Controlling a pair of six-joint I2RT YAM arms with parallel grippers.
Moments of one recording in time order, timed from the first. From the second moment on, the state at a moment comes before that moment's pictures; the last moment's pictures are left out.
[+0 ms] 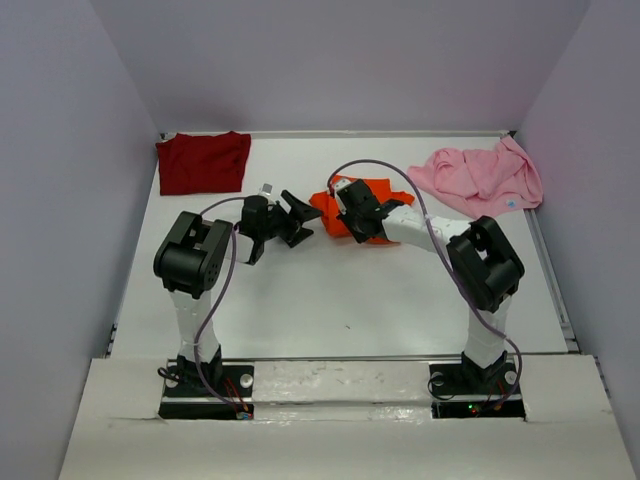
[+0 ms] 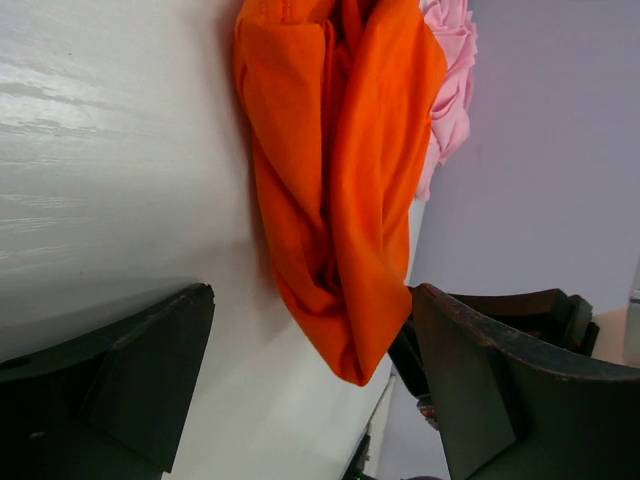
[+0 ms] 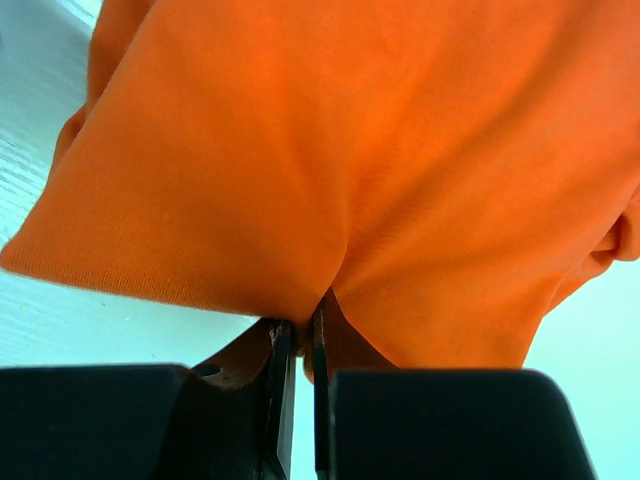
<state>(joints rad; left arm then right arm) -0.31 1.95 0.80 0.72 0.48 -1.20 0.67 1.92 1.34 -0.37 0.28 -0.09</state>
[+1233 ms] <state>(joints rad) -0.41 2.19 1.10 0.77 0.48 -1.31 0.67 1.83 1.31 -0.39 0.27 -0.05</state>
